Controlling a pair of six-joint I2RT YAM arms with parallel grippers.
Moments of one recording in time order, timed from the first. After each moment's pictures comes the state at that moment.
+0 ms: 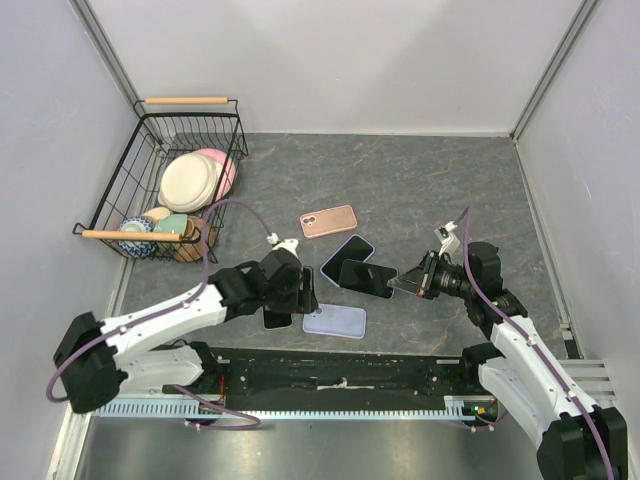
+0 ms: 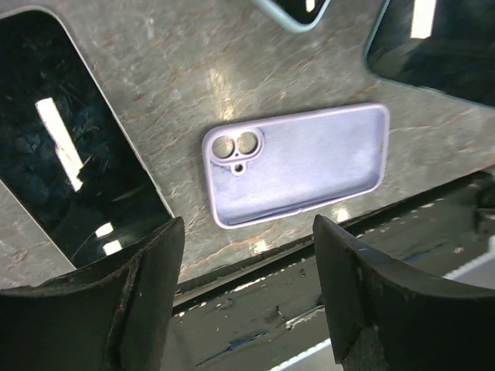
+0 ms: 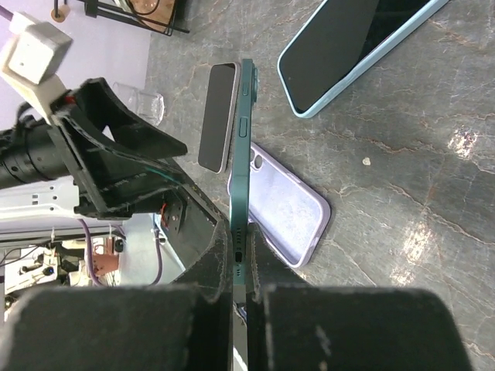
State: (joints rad) left arm -0.95 1.16 0.73 -0.57 -0.12 -0.79; right arm 0.21 0.75 0.37 -0.12 -0.75 0.72
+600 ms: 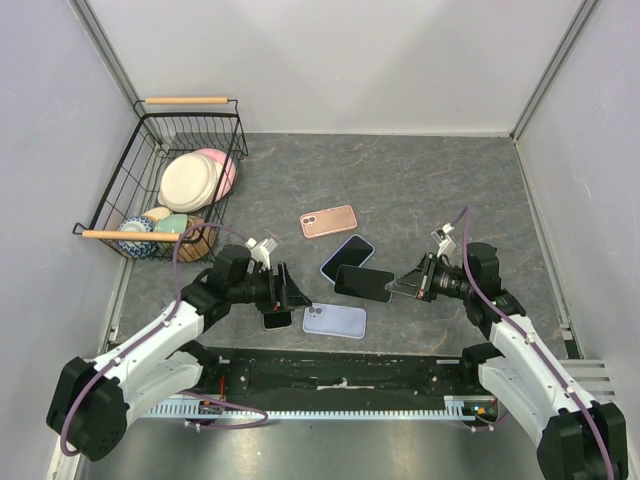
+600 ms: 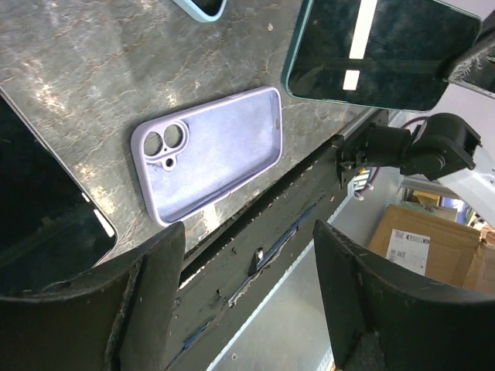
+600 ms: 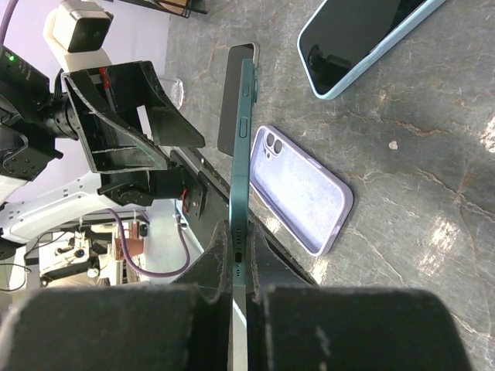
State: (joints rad) left arm -0.52 0.91 0.43 -0.23 0.54 -0.75; right arm 0.21 0.76 0.36 -0.10 -0.82 0.77
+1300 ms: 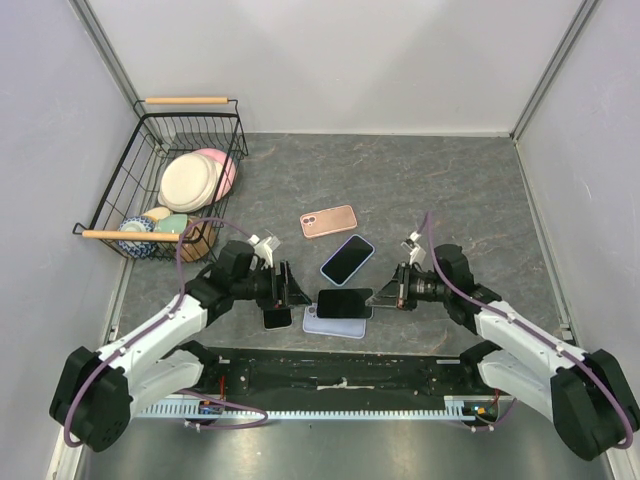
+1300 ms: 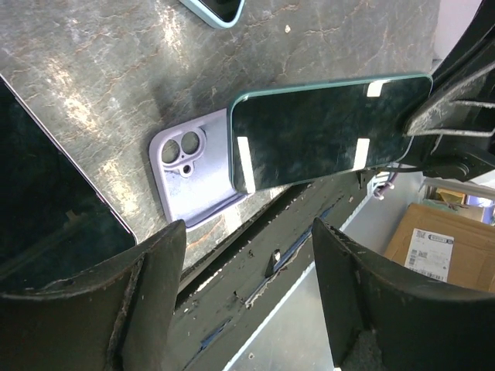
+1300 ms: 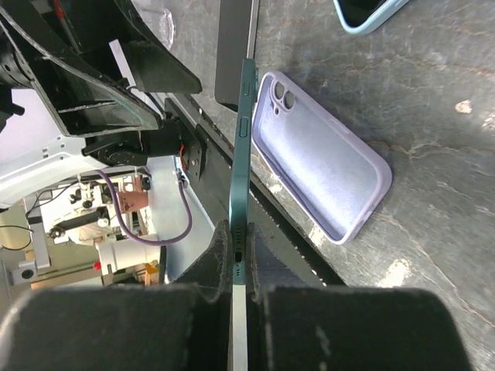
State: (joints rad) left arm -0.52 0.97 0.46 -0.24 0.54 -0.68; right arm 0.42 0.95 0.34 0.05 -0.77 0.85
